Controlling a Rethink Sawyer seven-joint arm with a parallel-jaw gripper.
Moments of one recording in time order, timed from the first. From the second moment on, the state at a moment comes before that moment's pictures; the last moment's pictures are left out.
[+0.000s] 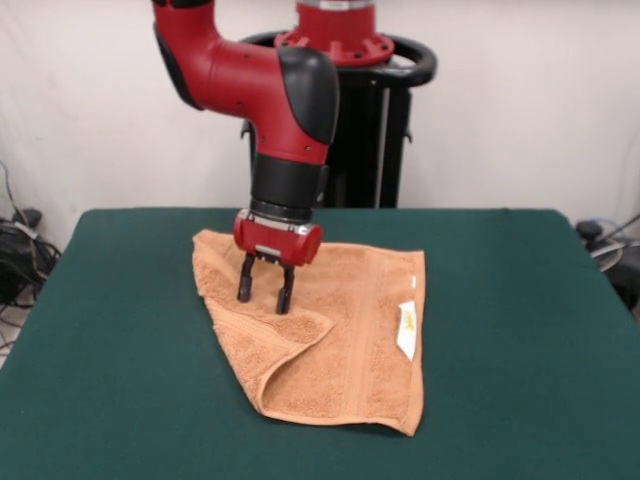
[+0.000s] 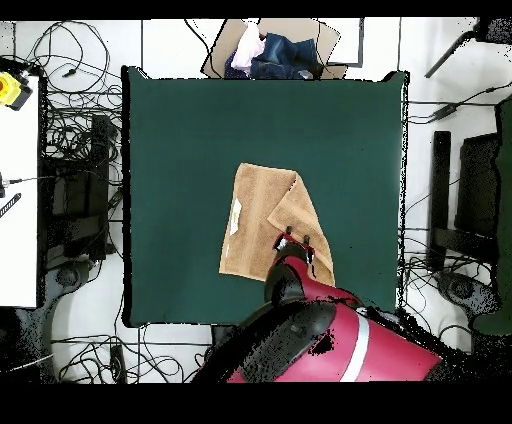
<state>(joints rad) -0.45 -0.36 -0.07 2.01 -0.18 -0.51 1.90</state>
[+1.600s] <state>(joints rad) -0.45 -0.37 -0.08 2.01 -0.18 -0.52 1.90</state>
